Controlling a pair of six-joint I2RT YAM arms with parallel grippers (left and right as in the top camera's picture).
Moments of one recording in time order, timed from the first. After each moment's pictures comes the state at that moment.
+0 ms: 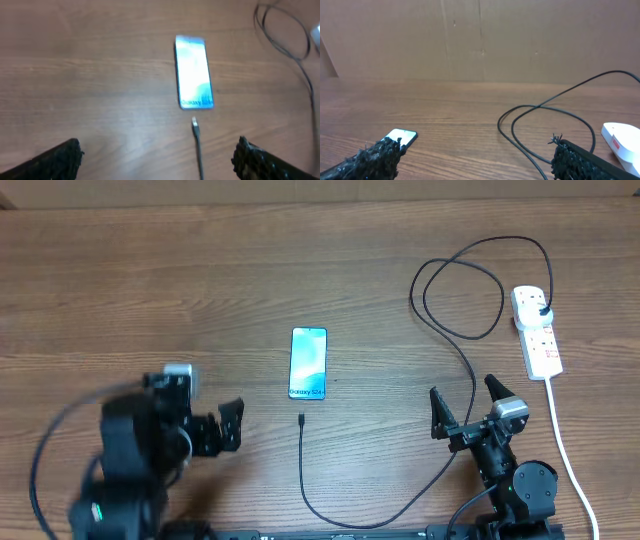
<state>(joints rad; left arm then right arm) 0.00 0.72 0.84 -0.95 0.27 -0.12 0.13 0.01 0.02 -0.02 -0.13 0.07</state>
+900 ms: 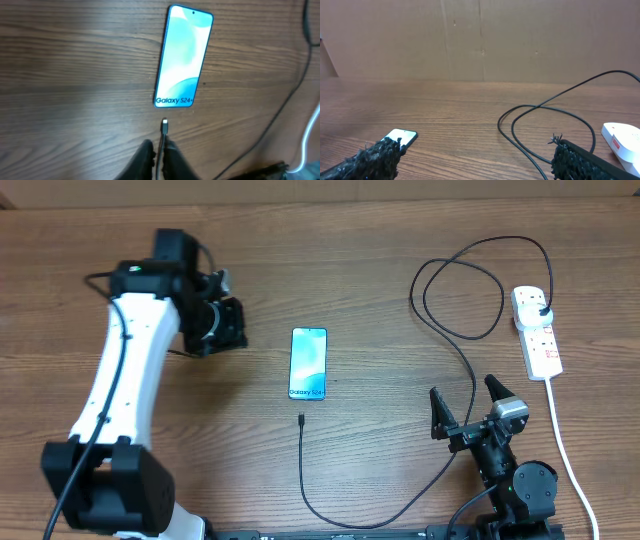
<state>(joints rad) -0.09 1.74 1.56 -1.25 0.36 -0.26 0.13 0.01 0.02 -0.02 -0.13 0.07</state>
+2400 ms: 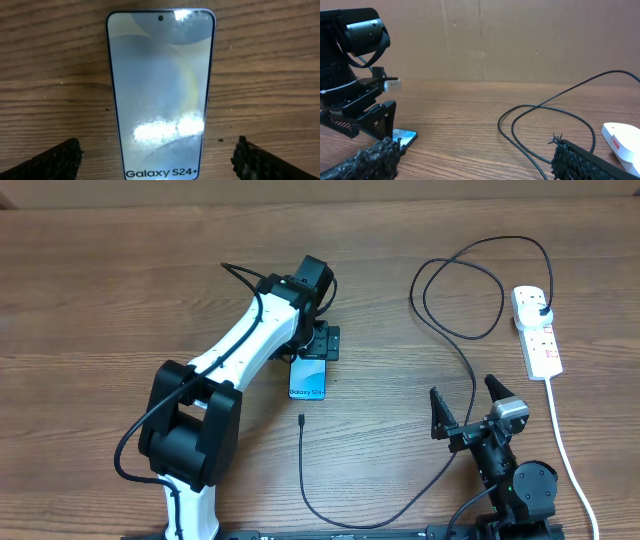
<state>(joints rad) -0.47 2.03 1.57 -0.99 0.02 -0.42 0.13 0.01 0.02 -0.02 -0.13 0.07</state>
